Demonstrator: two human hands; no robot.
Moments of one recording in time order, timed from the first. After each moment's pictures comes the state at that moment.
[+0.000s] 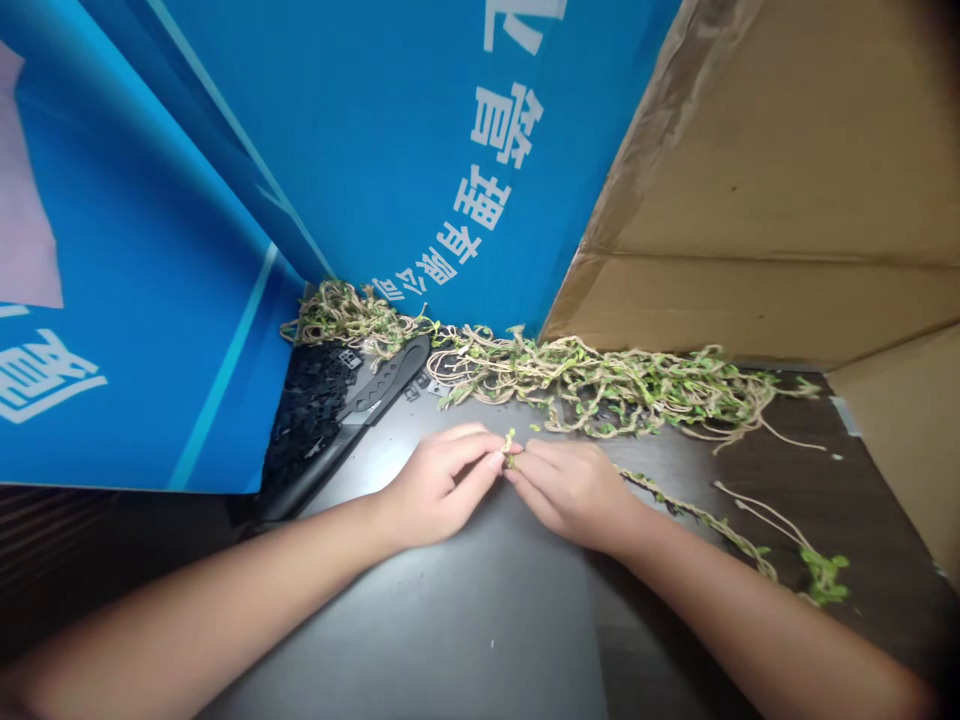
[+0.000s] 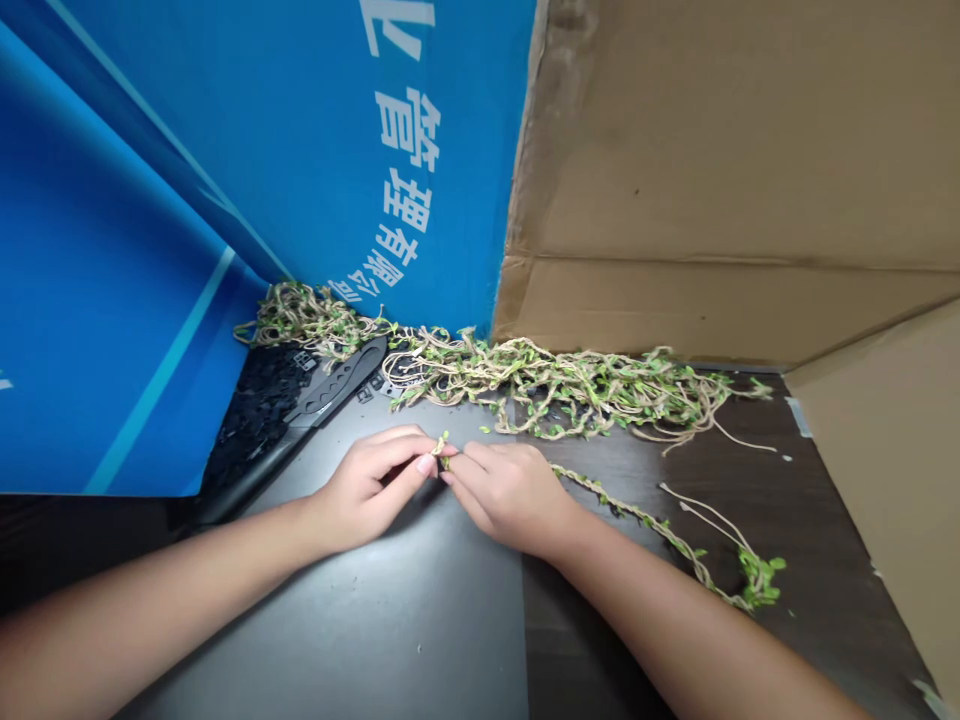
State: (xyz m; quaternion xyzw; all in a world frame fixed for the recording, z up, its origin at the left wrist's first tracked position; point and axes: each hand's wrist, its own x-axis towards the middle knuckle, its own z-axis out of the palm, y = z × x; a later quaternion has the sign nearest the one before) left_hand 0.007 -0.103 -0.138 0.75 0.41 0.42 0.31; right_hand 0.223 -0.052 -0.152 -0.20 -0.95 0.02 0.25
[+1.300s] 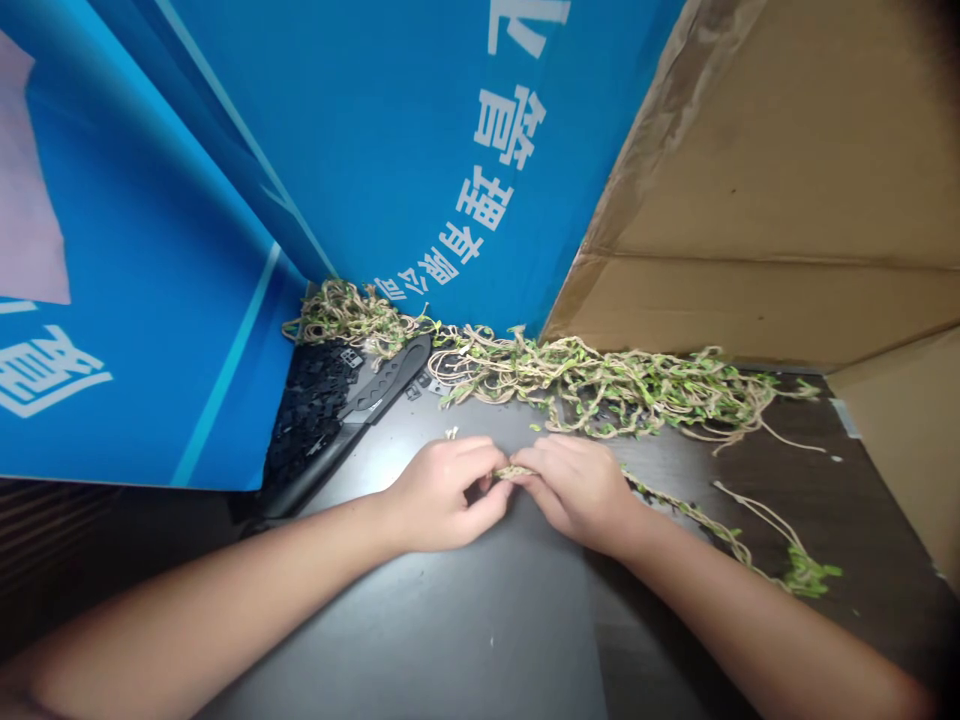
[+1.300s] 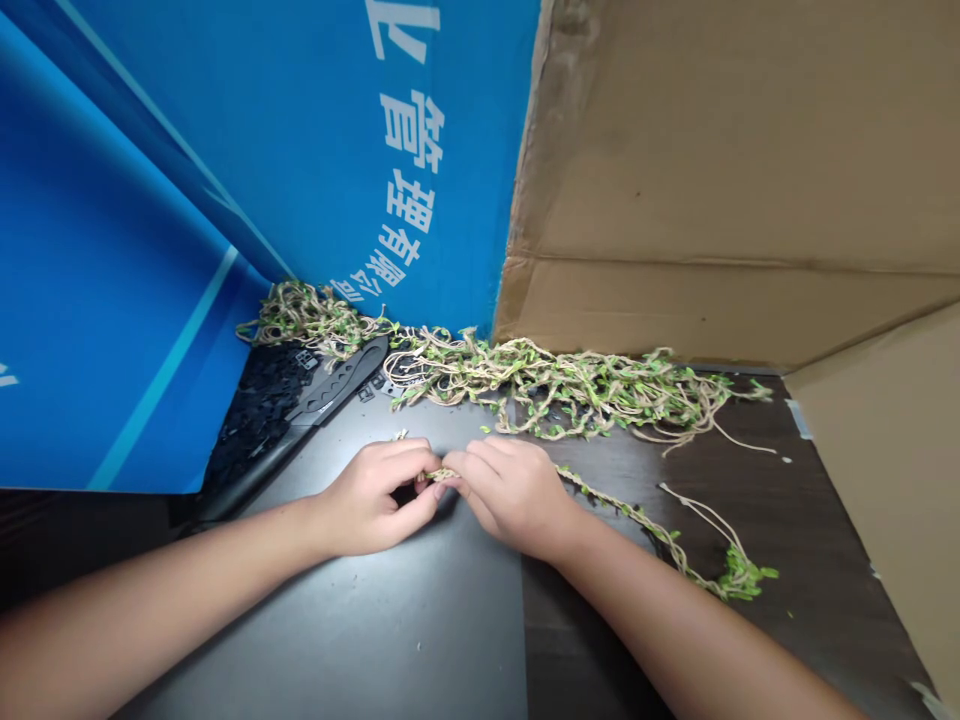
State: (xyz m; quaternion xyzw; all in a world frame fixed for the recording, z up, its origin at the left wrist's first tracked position) left_hand 0.009 -0.108 -0.143 0.81 0.42 0.35 0.22; right_hand 0.226 -0.051 -0.154 -0.19 -0.93 0.08 0.30
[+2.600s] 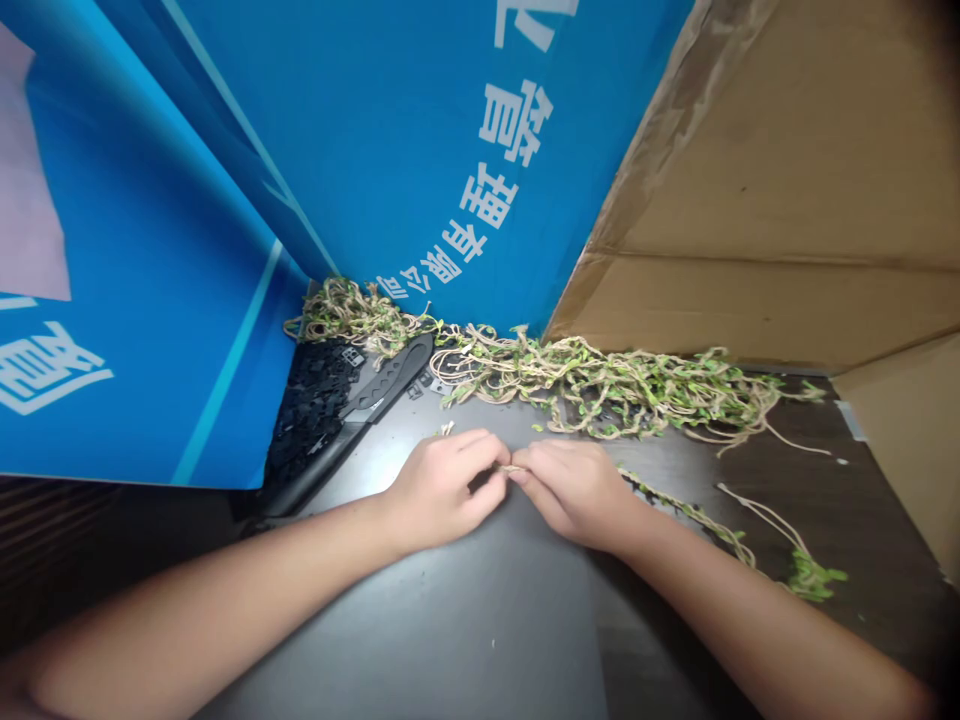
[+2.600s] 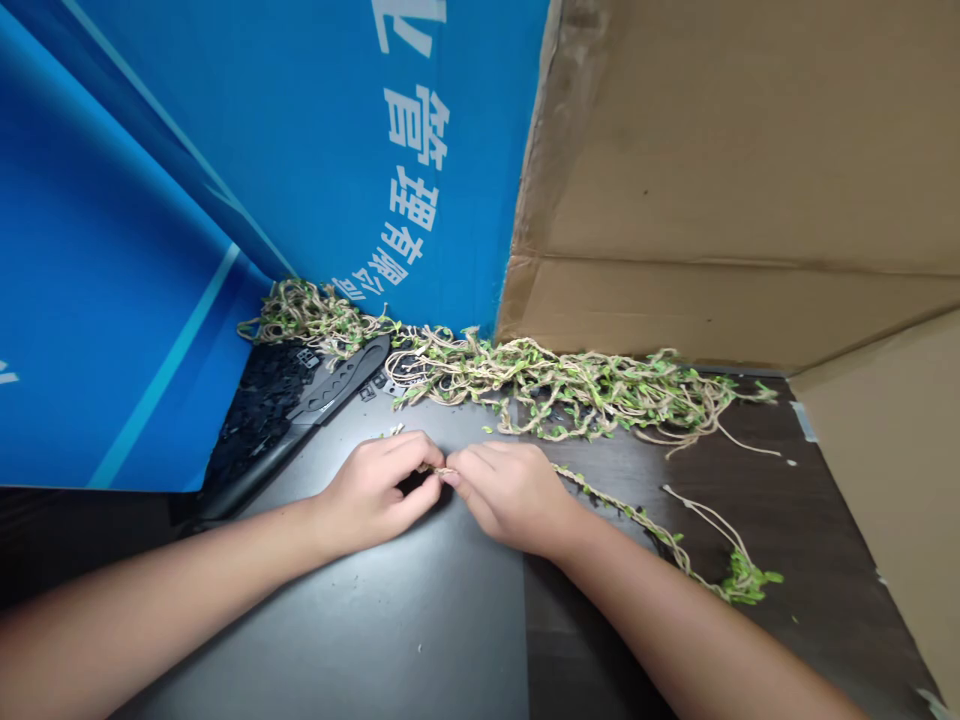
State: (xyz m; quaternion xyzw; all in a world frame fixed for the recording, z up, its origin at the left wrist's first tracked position) left_hand 0.010 -0.106 -0.147 0.80 0.46 0.35 0.17; right_hand 0.223 -0.051 -0.151 -0.20 -0.94 0.12 0.26
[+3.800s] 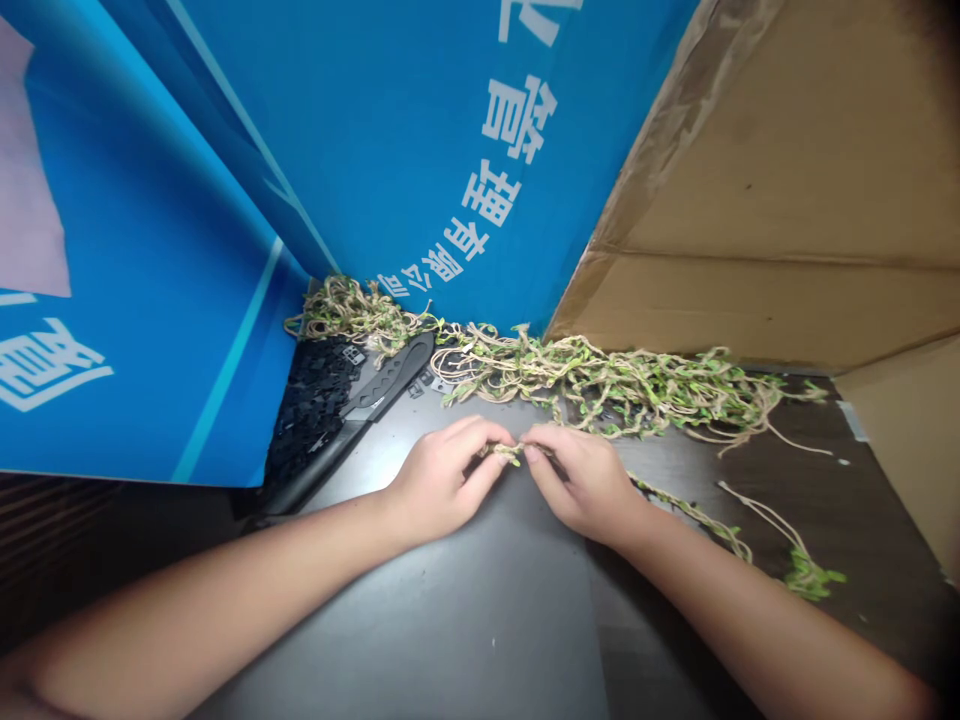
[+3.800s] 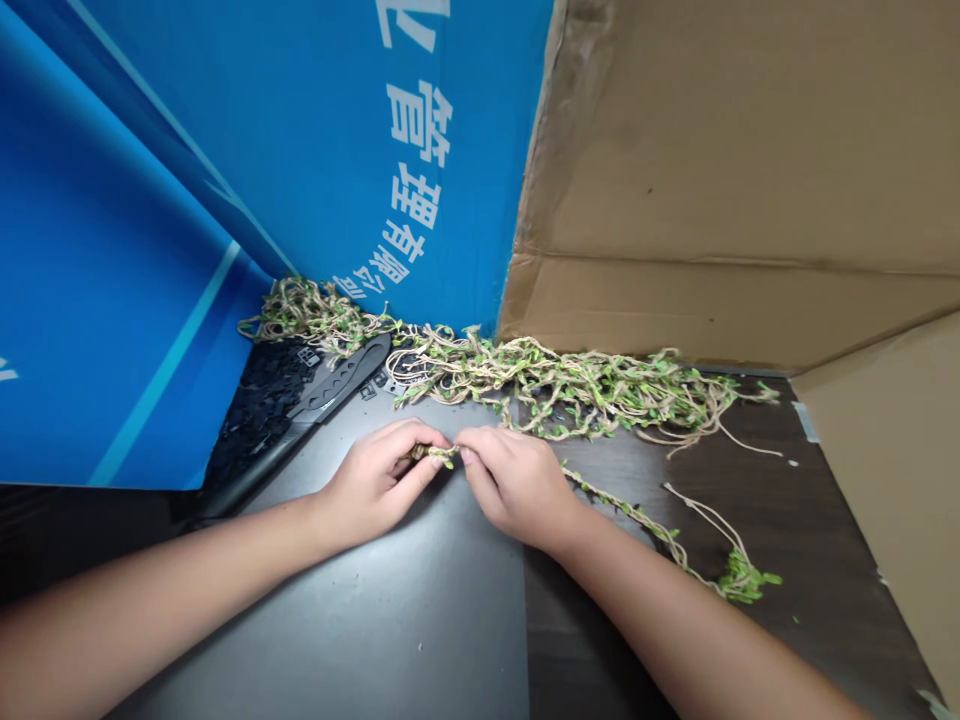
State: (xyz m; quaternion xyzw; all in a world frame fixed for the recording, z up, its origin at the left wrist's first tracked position) left_hand 0.009 -0.105 -0.144 0.75 0.48 0.38 0.23; right_hand 0.224 -0.046 -0.157 -0.25 -0.90 0.15 0.33
